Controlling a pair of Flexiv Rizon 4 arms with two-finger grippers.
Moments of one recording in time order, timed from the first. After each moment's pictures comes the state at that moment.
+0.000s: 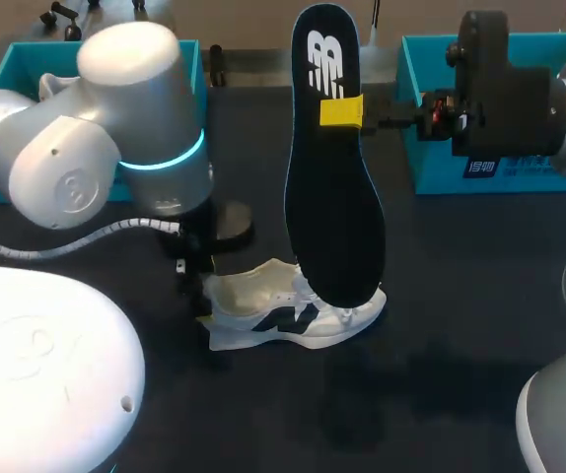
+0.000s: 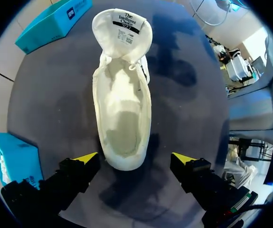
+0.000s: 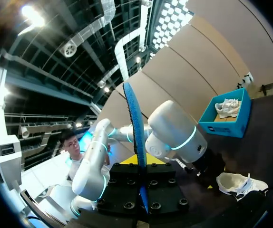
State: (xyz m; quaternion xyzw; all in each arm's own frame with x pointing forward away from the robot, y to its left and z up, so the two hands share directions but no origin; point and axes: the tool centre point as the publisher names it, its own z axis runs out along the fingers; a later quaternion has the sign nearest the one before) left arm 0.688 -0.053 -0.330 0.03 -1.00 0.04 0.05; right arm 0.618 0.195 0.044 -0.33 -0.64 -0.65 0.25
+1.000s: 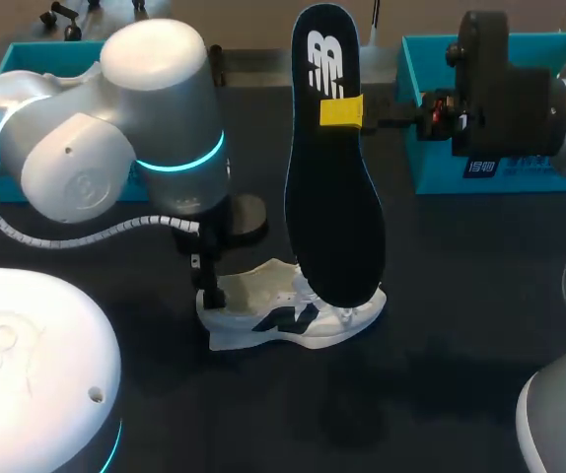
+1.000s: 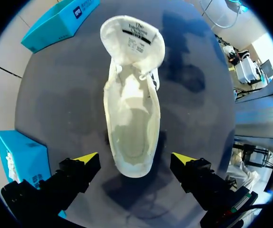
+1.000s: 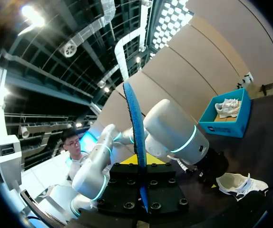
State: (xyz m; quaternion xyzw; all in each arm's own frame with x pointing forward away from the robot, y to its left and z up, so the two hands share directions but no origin) left arm 0.701 -0.067 -0.319 0.05 -1.00 0.03 0.01; right arm 0.618 0.195 0.044 -0.33 -0.64 -0.65 0.25
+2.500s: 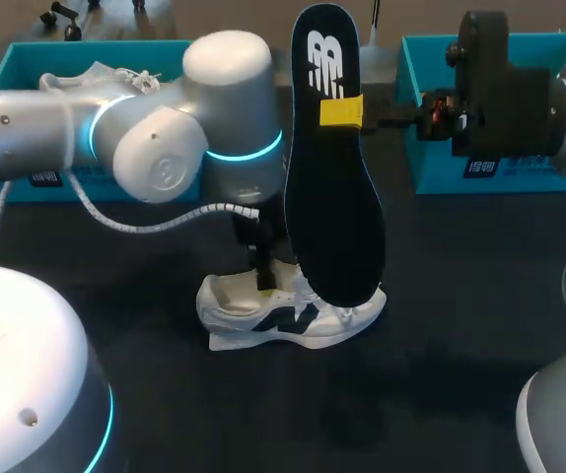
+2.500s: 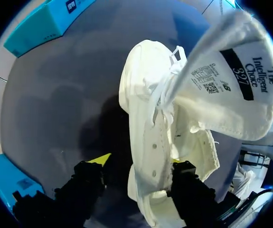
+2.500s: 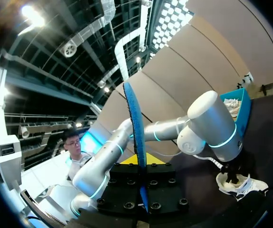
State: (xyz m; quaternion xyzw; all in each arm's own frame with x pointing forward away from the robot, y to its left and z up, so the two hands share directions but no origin) left arm 0.746 -0.139 -0.386 0.04 -1.00 0.04 0.06; right arm 0.618 0.195 0.044 -0.33 -0.64 -0.65 0.25
